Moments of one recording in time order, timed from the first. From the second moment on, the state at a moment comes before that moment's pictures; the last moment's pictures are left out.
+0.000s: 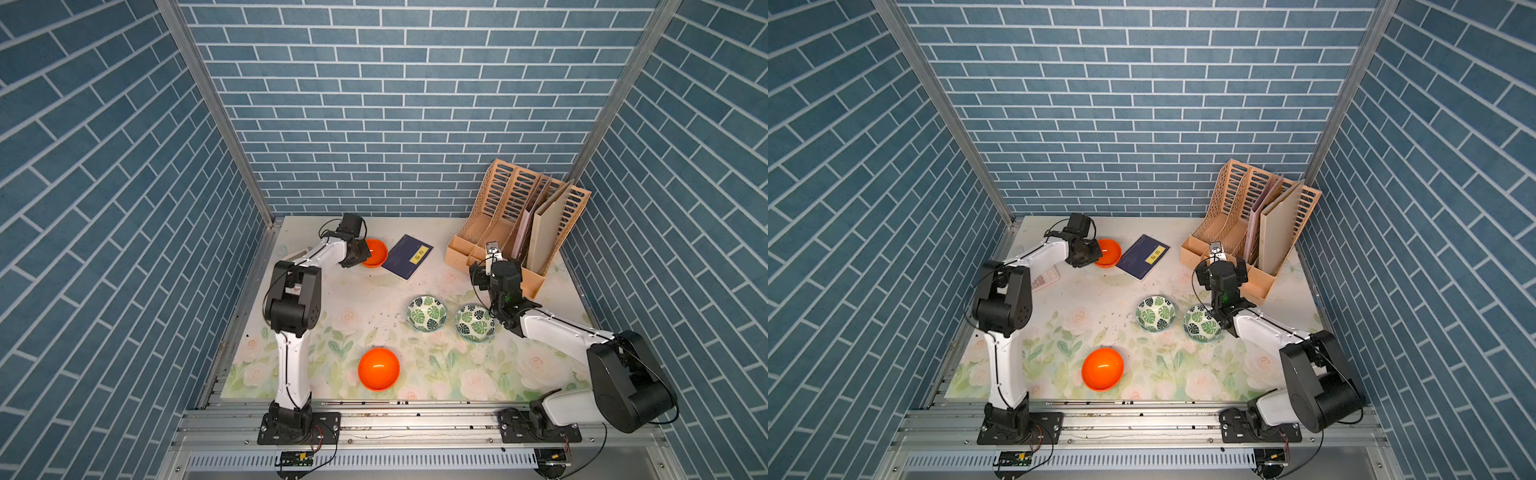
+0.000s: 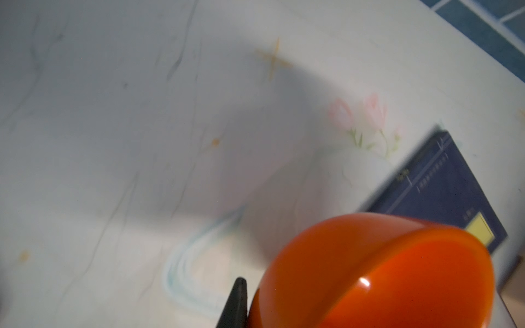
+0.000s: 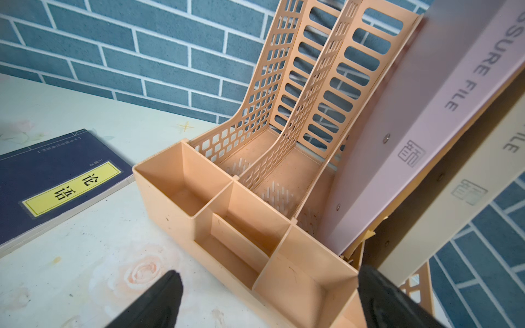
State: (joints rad) left arm -0.23 2.00 1.50 -0.53 0.04 -0.57; right arm 0.46 1.41 0.67 0.38 0.48 -0.11
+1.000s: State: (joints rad) left arm -0.39 1.64 0.97 -0.53 0.11 -0.58; right arm 0.47 1.40 0.67 0.28 0.47 -0.08
